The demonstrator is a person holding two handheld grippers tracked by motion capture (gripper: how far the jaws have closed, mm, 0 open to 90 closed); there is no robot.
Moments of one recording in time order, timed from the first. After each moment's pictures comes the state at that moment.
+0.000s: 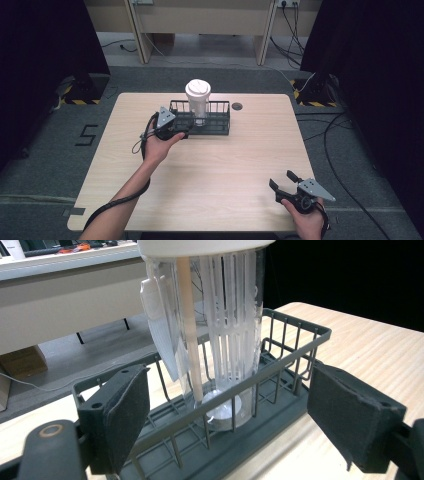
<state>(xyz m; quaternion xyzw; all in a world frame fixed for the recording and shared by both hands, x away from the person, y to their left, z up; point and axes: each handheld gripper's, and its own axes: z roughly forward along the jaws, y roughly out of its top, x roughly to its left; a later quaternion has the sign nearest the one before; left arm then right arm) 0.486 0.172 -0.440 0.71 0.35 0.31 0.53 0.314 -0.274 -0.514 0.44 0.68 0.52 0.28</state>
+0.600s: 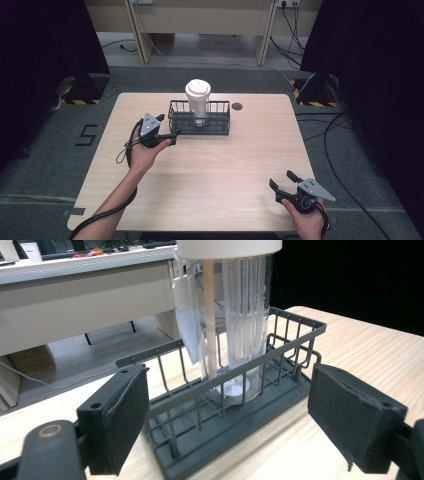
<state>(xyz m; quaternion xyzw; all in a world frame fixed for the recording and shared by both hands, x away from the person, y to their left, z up) 0.457 0.206 -0.438 0.70 0.35 0.32 0.54 0.313 -0.274 -0.514 0.44 0.67 0.52 0.28</state>
